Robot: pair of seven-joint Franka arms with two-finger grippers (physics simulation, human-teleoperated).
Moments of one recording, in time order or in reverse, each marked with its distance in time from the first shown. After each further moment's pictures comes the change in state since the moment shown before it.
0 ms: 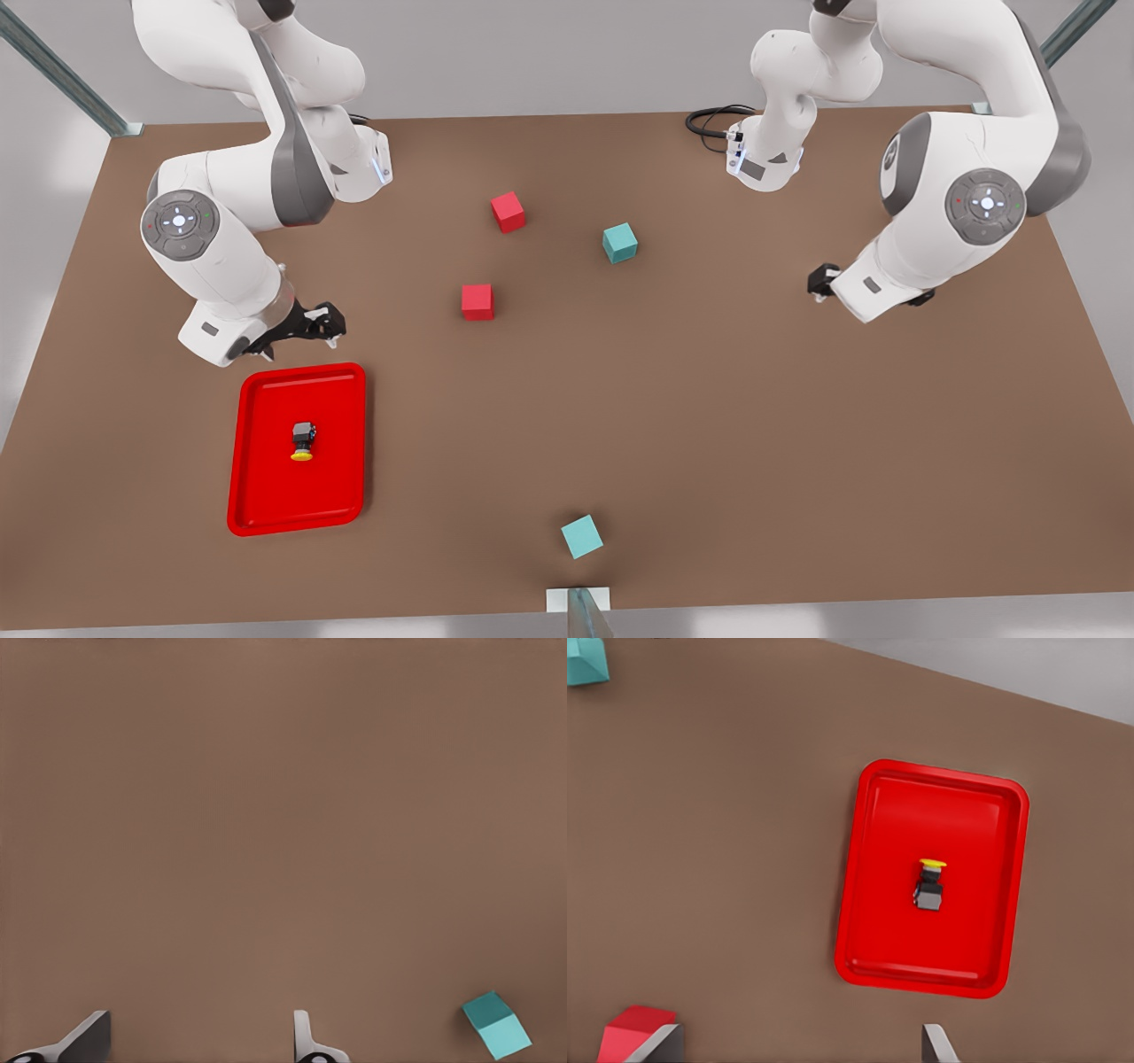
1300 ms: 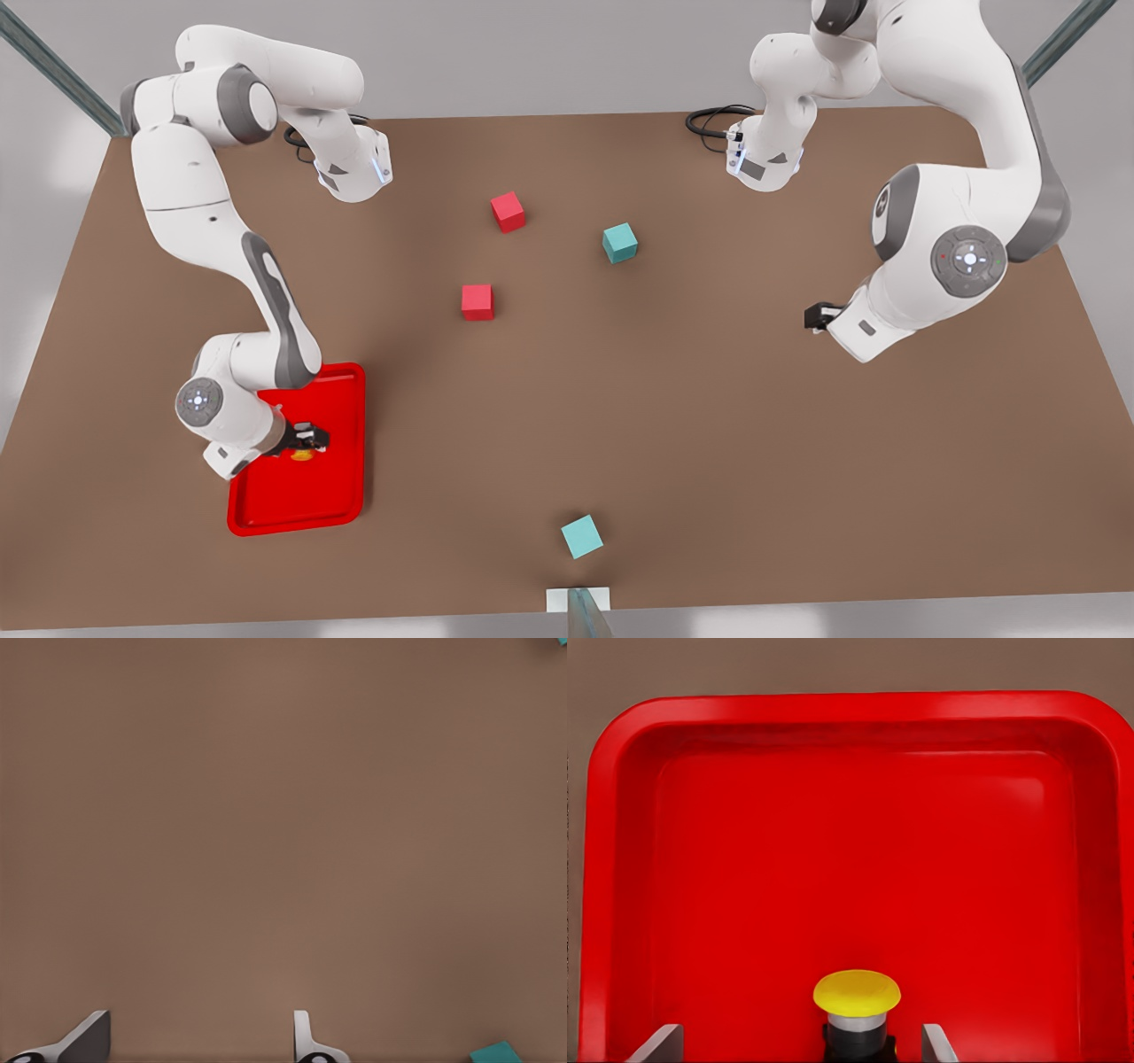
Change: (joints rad) left arm 0.124 0.088 -0.124 0.006 0.026 0.063 -0.080; right arm -0.258 0.471 0.002 -0.183 0.004 0.680 -0.081
